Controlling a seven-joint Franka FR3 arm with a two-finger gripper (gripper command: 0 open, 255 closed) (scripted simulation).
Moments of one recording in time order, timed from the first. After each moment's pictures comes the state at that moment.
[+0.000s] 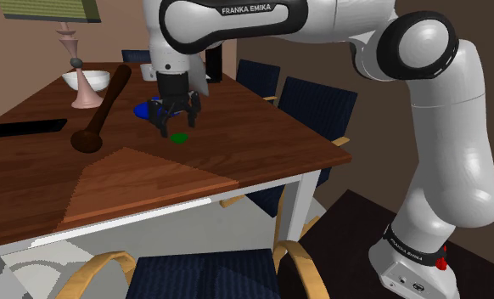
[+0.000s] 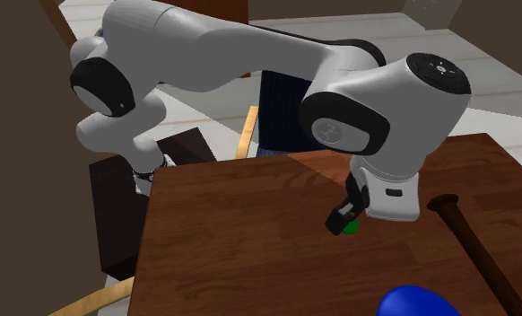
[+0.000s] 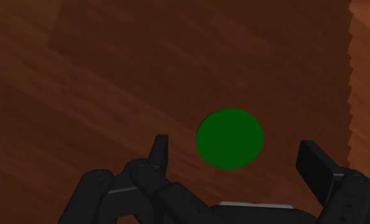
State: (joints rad) arm 0.26 0.46 0.41 -1.29 -0.17 1.71 0.50
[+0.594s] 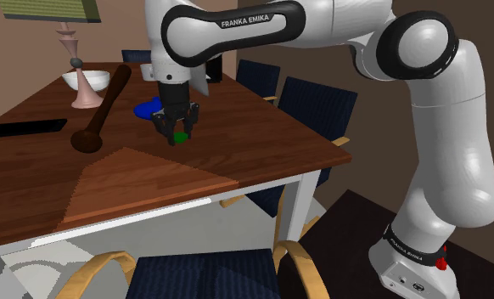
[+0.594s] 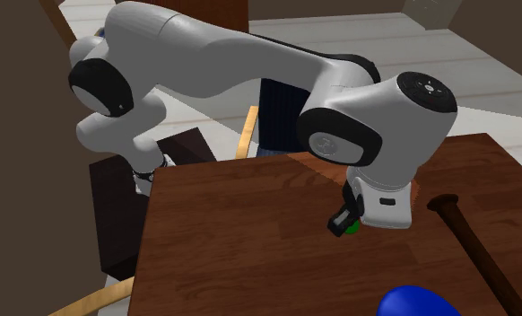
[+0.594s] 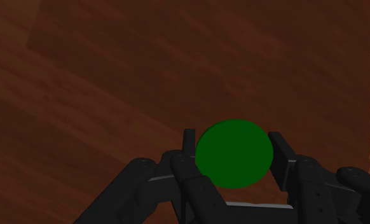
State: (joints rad) arm 0.25 0.45 0.41 -1.35 -0.17 1.77 0.50
